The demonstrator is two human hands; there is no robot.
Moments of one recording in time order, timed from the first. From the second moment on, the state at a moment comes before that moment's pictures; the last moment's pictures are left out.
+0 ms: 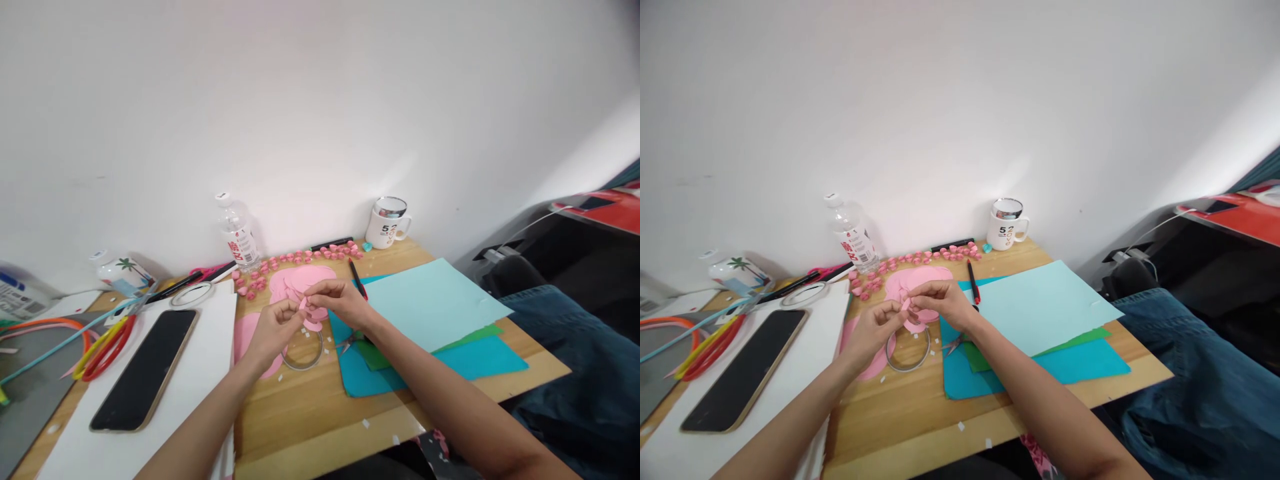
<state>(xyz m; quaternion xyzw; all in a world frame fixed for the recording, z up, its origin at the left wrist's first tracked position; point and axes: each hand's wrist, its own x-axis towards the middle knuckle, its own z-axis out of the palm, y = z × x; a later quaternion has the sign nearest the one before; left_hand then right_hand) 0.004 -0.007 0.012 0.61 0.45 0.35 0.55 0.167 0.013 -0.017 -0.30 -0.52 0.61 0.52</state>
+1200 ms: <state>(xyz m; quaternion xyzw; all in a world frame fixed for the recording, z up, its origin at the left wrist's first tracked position) 0.002 -0.007 0.009 0.60 0.46 0.32 0.57 0.168 0.010 -0.014 -0.26 -0.53 0.62 0.51</state>
